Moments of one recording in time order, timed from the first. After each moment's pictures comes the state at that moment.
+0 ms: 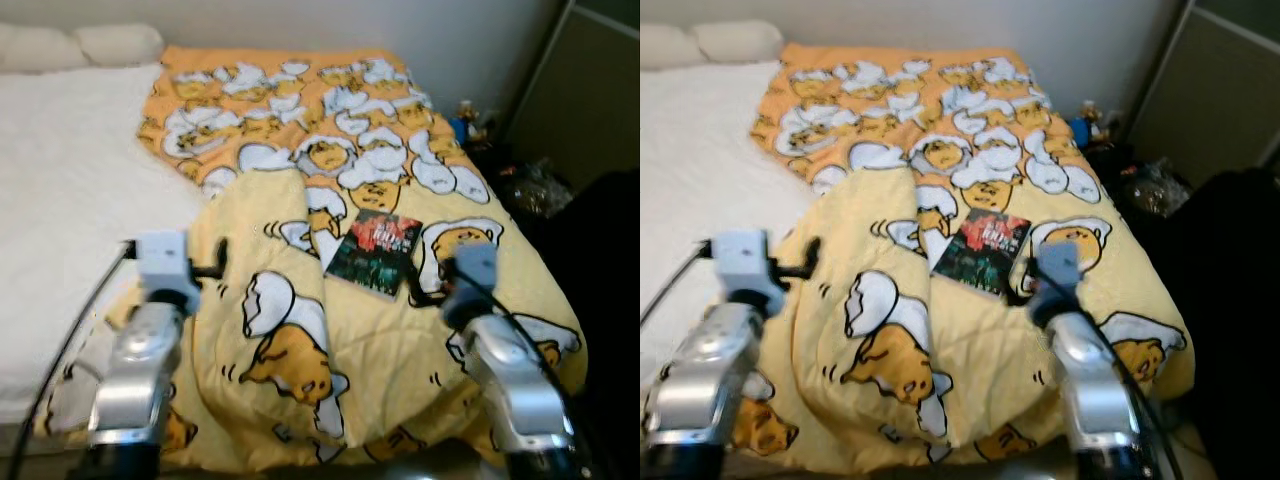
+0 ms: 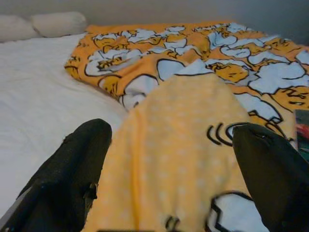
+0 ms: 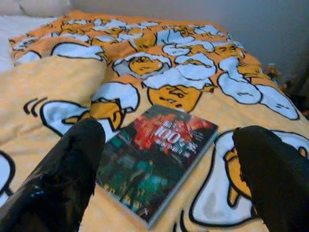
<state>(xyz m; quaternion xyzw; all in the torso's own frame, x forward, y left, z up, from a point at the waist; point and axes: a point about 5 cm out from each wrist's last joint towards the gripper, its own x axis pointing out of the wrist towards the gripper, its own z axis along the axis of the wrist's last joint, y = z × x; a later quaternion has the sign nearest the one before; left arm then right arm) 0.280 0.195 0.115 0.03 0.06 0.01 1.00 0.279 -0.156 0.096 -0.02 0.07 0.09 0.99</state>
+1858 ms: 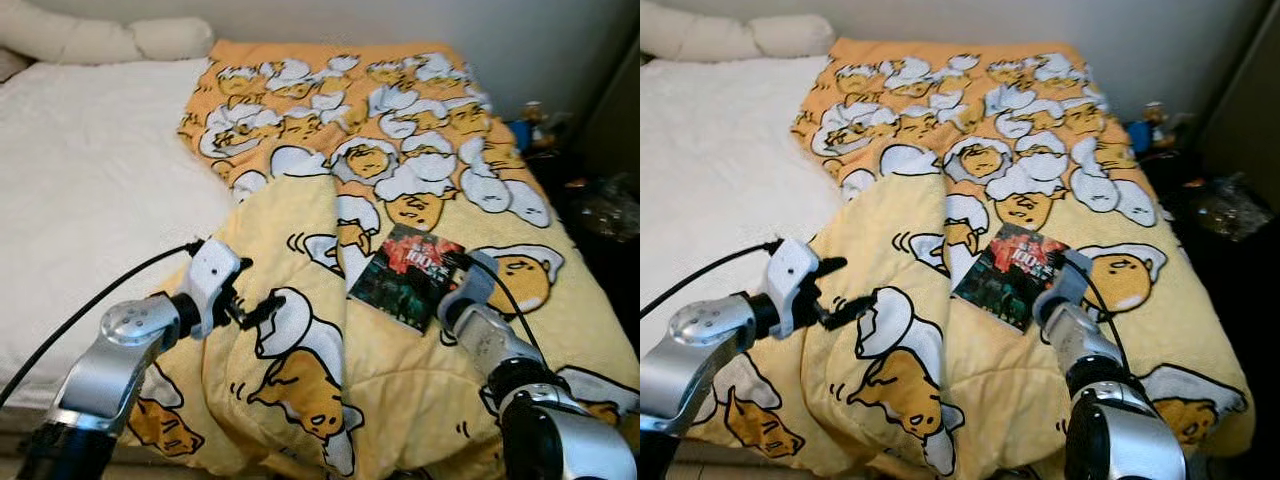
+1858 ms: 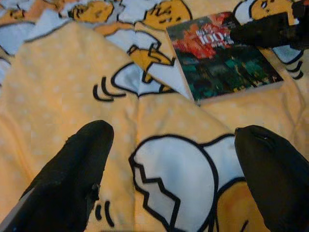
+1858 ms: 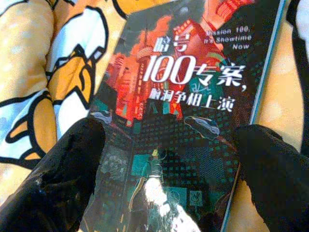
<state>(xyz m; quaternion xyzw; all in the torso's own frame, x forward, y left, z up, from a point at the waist) 0.269 0.180 0.117 0.14 0.16 -0.37 0.90 0.323 -0.185 0.026 0.26 0.26 -0.01 0.93</state>
